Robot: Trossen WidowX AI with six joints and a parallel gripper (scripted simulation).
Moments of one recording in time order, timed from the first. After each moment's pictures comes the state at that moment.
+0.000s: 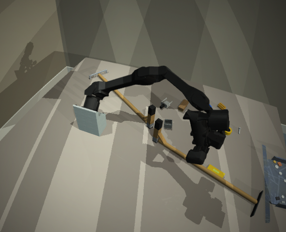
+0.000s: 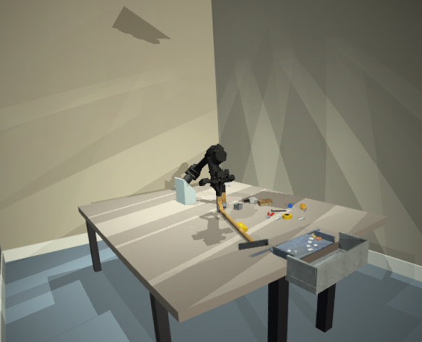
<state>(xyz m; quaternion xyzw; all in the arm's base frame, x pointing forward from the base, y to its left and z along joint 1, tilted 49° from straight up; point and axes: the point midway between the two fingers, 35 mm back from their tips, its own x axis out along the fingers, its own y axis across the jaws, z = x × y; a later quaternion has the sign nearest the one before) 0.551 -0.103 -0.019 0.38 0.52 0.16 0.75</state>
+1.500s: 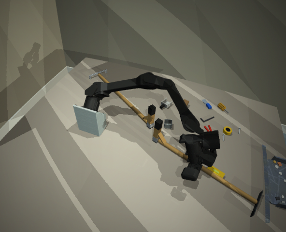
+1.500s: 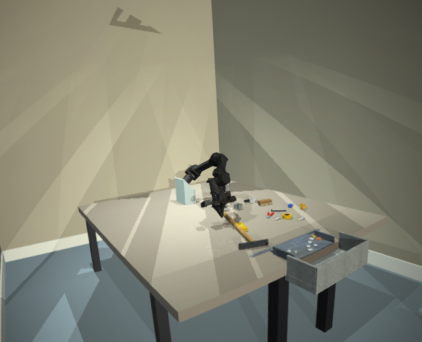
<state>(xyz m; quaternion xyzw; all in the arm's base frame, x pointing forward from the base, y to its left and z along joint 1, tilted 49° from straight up) 0.559 -0.017 -0.095 0.37 0.52 0.17 0.75</state>
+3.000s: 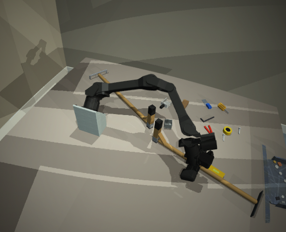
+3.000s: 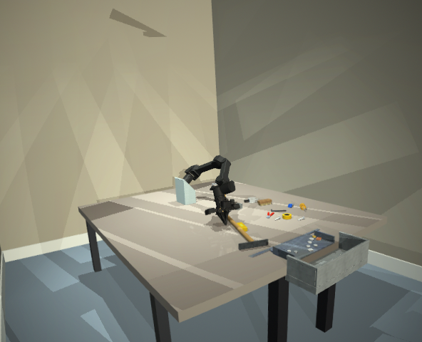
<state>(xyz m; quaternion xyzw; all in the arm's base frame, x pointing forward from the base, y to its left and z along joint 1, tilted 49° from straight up) 0.560 0.033 -0.110 0.38 0.52 0.17 0.75</state>
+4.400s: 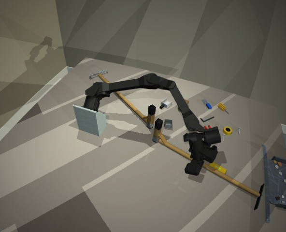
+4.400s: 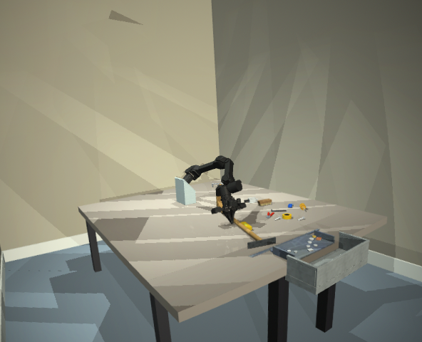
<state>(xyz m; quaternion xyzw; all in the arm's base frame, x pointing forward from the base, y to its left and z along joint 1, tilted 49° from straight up) 0.572 0.054 -0.084 0.38 0.52 0.16 0.75</state>
